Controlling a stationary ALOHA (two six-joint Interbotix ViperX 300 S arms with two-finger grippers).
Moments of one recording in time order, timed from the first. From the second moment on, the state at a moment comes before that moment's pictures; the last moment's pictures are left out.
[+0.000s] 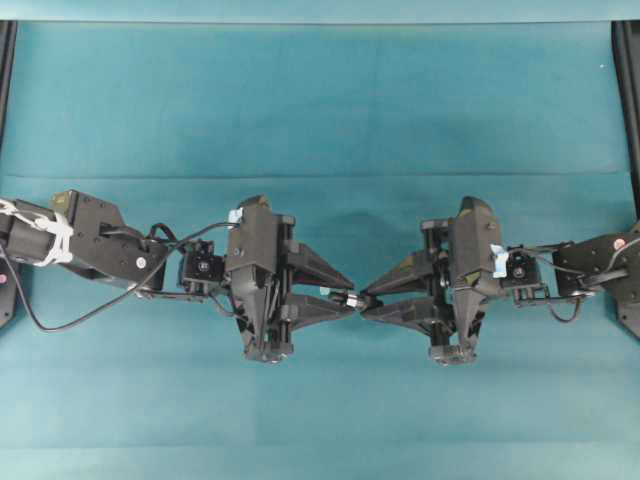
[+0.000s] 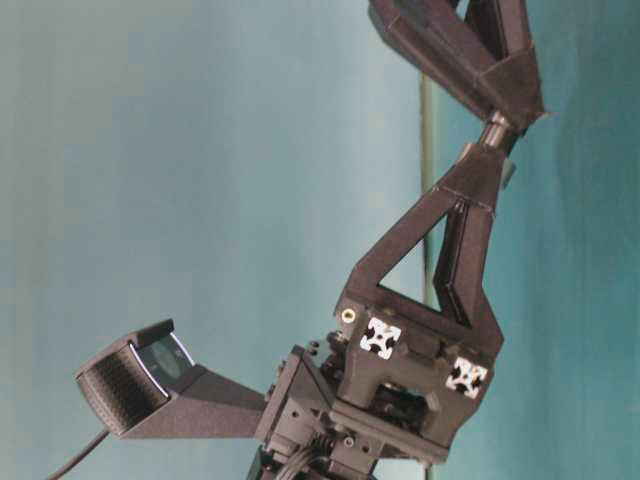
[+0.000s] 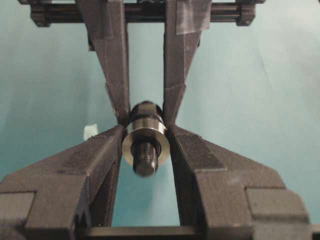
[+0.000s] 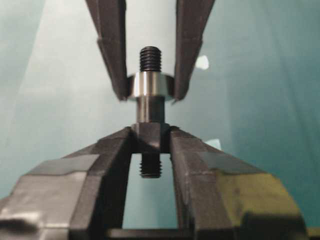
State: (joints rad) left arm -0.07 0.18 0.68 0.02 -0.56 -0.17; right arm 0.09 0.02 1.02 0.03 -0.69 0.18
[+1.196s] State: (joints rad) left arm -0.07 0.19 0.63 0.02 -0.45 -0.17; right arm 0.09 0.03 1.01 0.03 -0.69 0.18
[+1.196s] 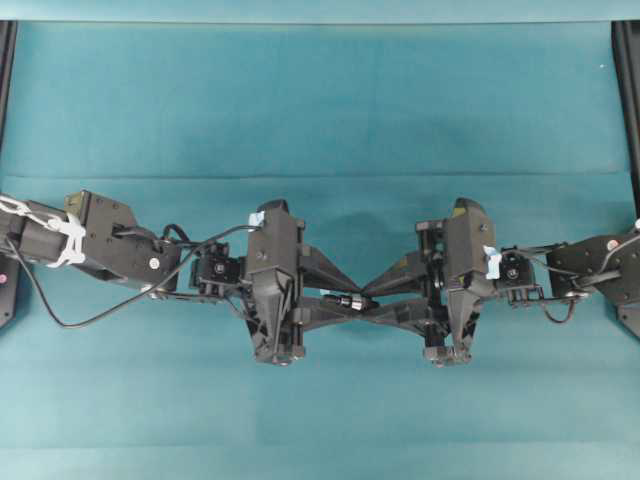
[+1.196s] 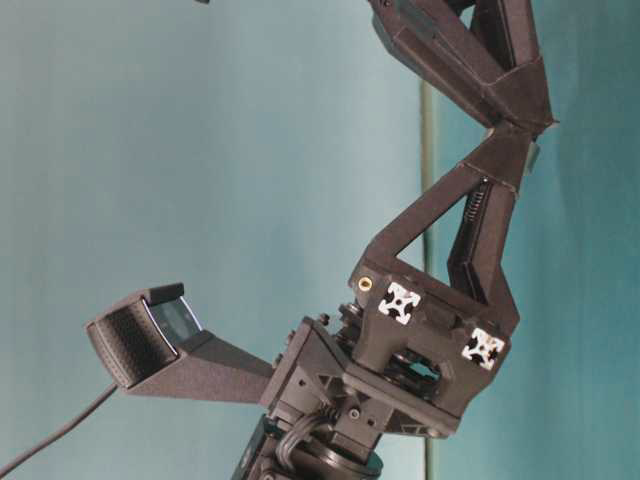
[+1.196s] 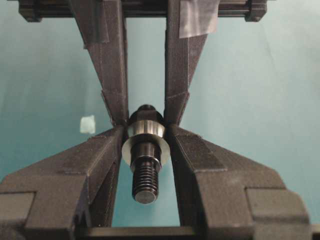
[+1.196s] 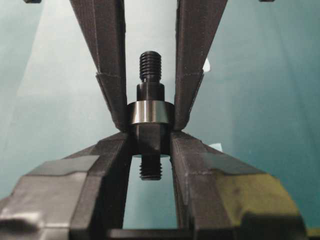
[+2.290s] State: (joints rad) left arm -0.07 -0.01 0.76 0.02 -0.45 -0.17; right arm 0.09 0.03 1.01 0.03 -0.69 0.18
